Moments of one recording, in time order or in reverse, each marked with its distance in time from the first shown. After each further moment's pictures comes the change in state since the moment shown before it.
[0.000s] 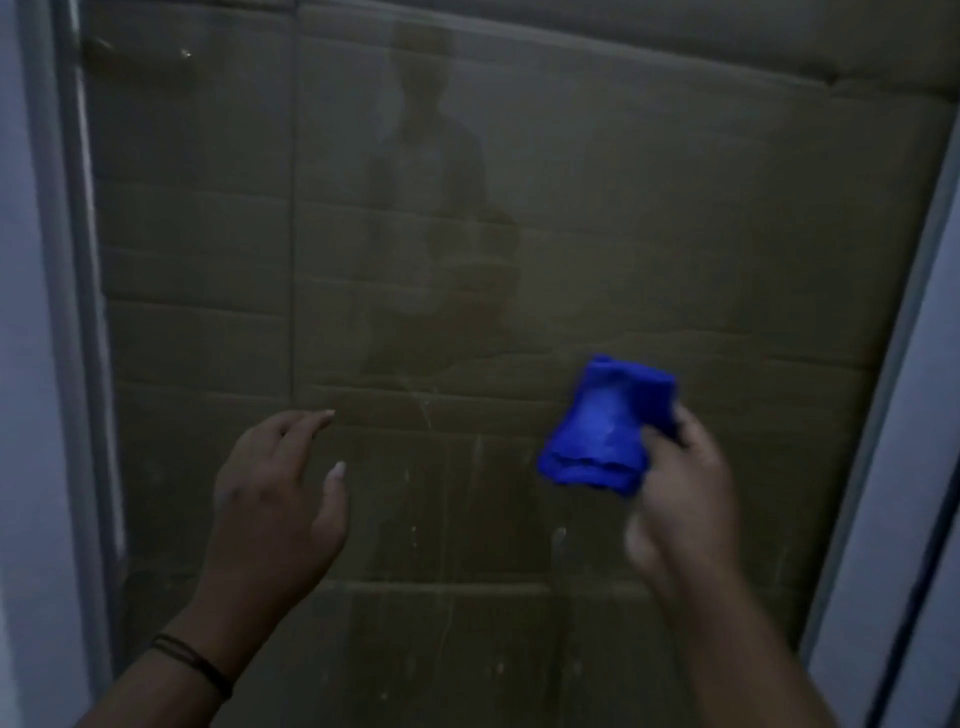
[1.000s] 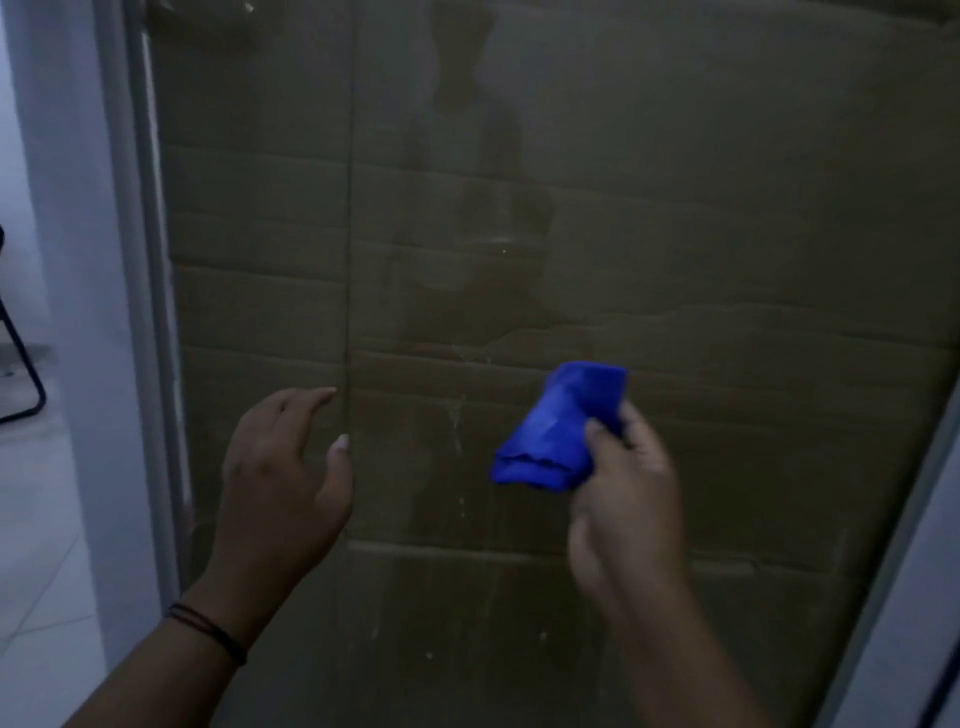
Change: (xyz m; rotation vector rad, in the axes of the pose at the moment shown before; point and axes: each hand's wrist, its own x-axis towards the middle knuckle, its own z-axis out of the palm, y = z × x) left_hand -0.013 -0.027 -0.020 -0.031 0.043 -0.075; right_hand -0.055 0.045 0.043 0.047 -0.095 0.088
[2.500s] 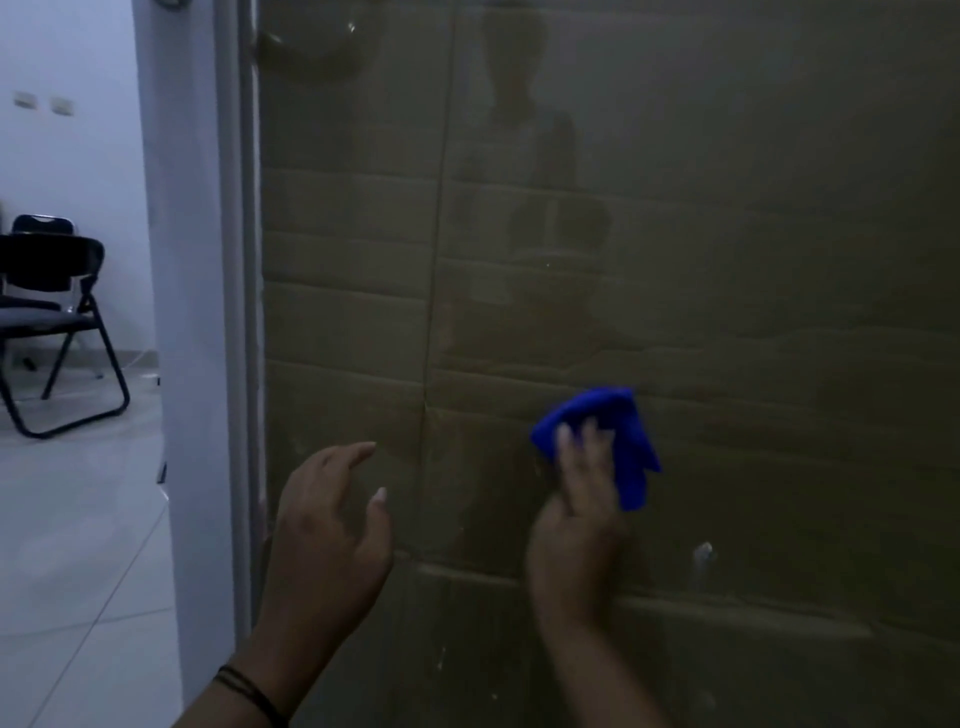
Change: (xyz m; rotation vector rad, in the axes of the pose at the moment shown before) left_hand -0.022 -0.034 -0.008 -0.087 -0.036 -0.175; right_hand 0.000 0.106 0.036 -0.798 0.002 -0.733
